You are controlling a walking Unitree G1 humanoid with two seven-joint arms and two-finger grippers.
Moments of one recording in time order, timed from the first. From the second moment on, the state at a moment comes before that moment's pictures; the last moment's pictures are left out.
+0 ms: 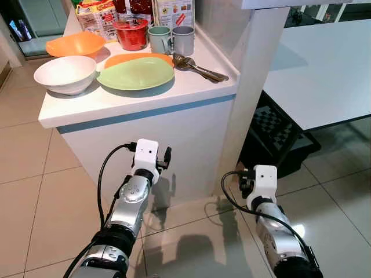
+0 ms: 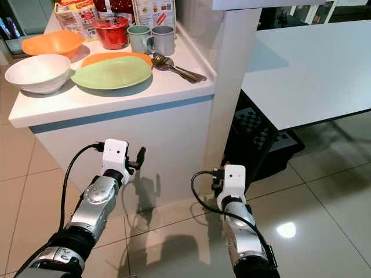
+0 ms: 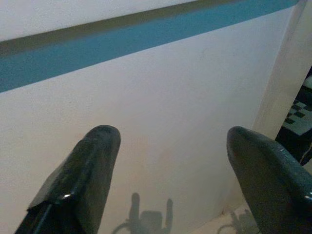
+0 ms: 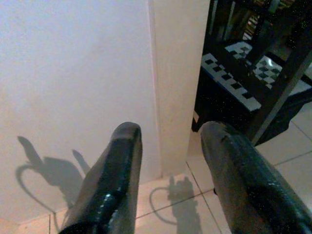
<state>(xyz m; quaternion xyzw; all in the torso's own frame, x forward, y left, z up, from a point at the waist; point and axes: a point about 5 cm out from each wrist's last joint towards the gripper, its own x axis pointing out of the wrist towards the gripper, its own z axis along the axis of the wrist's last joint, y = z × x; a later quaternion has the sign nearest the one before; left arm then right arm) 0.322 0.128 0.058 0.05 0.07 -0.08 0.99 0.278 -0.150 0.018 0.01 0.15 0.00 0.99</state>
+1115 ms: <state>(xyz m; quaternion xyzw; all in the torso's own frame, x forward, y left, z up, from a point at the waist) 0.327 0.127 0.063 0.05 0.07 -0.08 0.99 0.281 -0.151 0.020 0.01 0.14 0.00 0.99</state>
